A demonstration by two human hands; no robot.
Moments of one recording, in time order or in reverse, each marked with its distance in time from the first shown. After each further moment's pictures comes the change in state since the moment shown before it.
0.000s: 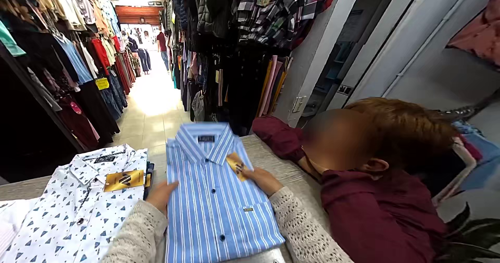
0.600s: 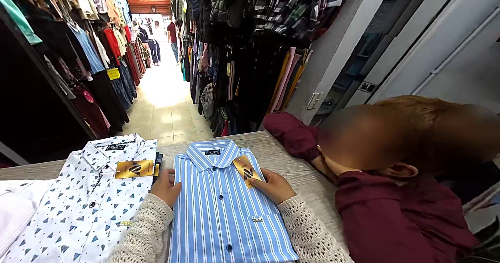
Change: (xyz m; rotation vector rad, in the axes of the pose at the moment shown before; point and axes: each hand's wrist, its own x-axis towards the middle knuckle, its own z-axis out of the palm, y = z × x) left_hand -0.002 -0.012 -0.019 0.554 0.031 0.126; right_hand -0.012 0.022 0.004 -0.338 0.084 -0.035
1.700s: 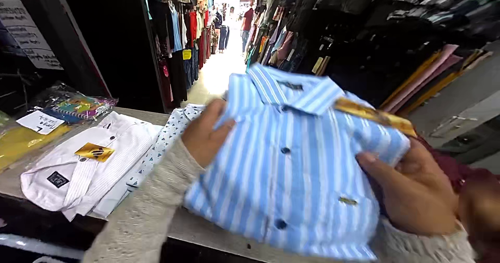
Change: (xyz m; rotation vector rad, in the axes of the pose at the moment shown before) left_hand -0.120 0.007 -0.152 -0.049 0.330 0.684; right_hand -0.102 -0.124 0.058 0.402 0.113 -0.762
